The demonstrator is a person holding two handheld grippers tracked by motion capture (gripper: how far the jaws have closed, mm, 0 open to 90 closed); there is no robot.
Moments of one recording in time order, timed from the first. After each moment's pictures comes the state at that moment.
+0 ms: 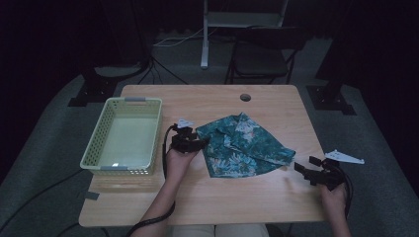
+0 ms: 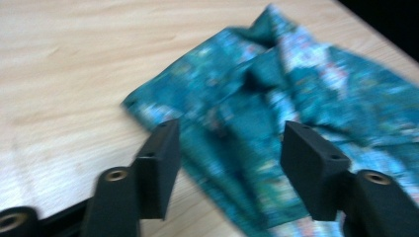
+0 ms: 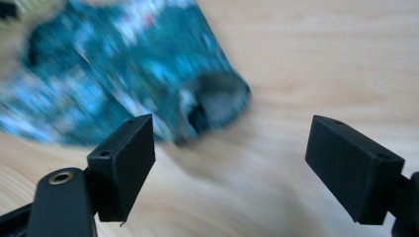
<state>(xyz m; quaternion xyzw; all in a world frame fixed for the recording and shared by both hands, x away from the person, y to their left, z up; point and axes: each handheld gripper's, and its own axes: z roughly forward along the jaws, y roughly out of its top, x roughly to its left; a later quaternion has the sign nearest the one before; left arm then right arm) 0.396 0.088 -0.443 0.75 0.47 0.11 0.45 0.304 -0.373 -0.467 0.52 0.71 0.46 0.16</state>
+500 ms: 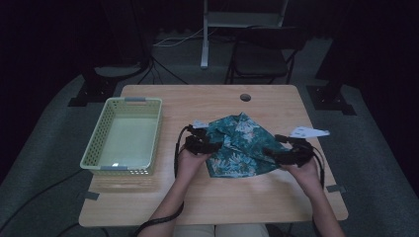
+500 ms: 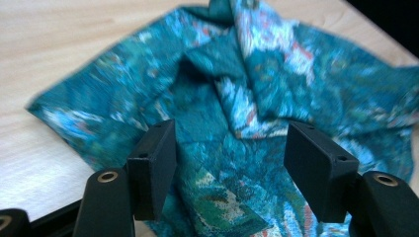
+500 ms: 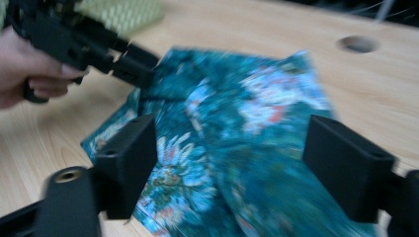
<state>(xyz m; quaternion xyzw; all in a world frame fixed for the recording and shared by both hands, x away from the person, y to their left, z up) 0.401 0.049 -0.460 0.78 0.46 0.08 0.42 0.351 -0.265 -0.411 0.36 0.80 0.46 0.14</state>
